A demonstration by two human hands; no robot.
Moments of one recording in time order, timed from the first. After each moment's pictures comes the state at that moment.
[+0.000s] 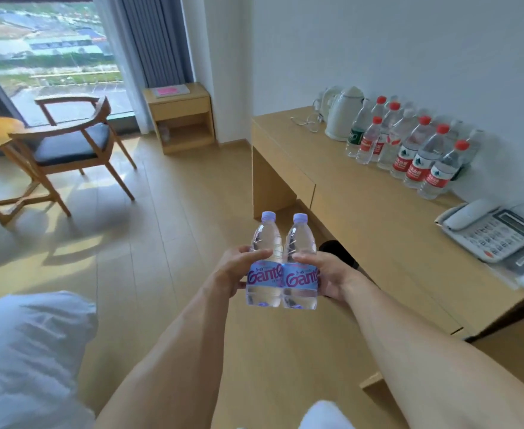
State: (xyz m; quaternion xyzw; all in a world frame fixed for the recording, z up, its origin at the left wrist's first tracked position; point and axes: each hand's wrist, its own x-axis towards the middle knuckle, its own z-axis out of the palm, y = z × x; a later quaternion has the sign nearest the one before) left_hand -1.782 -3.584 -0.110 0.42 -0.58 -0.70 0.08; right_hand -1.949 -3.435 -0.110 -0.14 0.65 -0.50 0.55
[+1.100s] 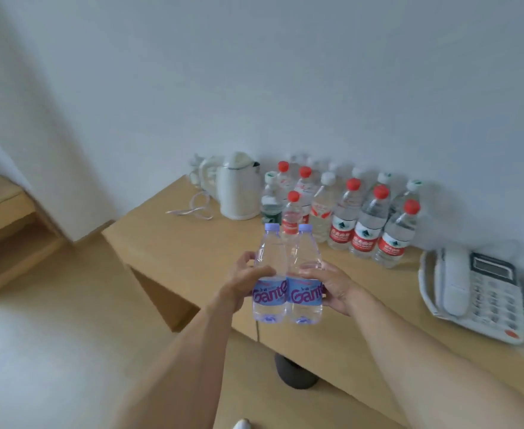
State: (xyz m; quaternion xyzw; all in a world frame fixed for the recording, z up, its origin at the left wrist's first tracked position) left_hand -2.264 -3.802 -0.089 0.19 -0.68 -0.71 -0.09; right_hand -2.320 -3.596 -0.115 0.06 0.66 -0.68 0.31
